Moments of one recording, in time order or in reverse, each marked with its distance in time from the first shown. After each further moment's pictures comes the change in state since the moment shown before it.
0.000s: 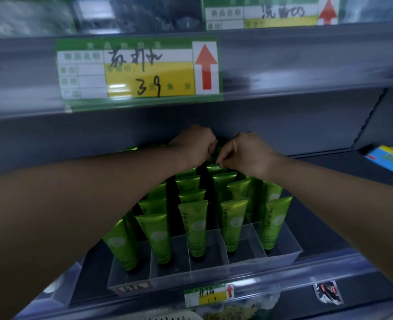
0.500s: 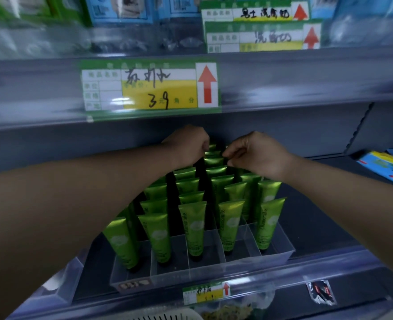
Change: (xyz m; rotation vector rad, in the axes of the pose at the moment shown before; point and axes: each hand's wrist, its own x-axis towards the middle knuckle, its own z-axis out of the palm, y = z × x) left_hand -0.010 -0.003 -0.018 -0.022 0.019 -0.003; right_hand -0.017 0.002 -0.023 0.110 0.035 0.058
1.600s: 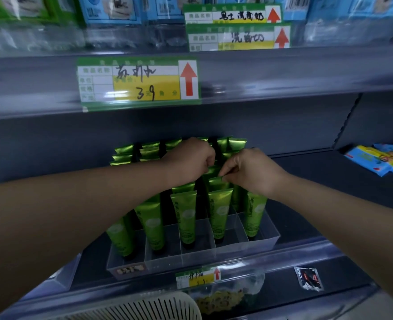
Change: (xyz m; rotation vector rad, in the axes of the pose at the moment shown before) left_hand -0.038 0.035 0.009 -0.032 -0.057 0.053; right_hand -0.047 -0.001 0.011 -0.052 -0.068 -0.030
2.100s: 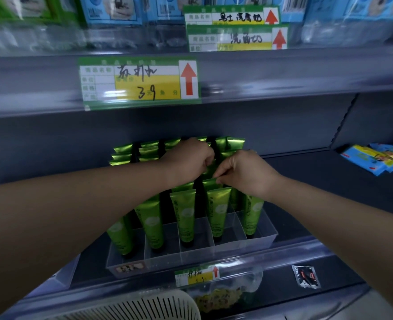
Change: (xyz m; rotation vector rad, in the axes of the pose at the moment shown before) left_hand -0.002 -0.001 0.000 0.058 0.004 0.047; right_hand 0.000 -0.006 0.007 0.039 0.003 0.019
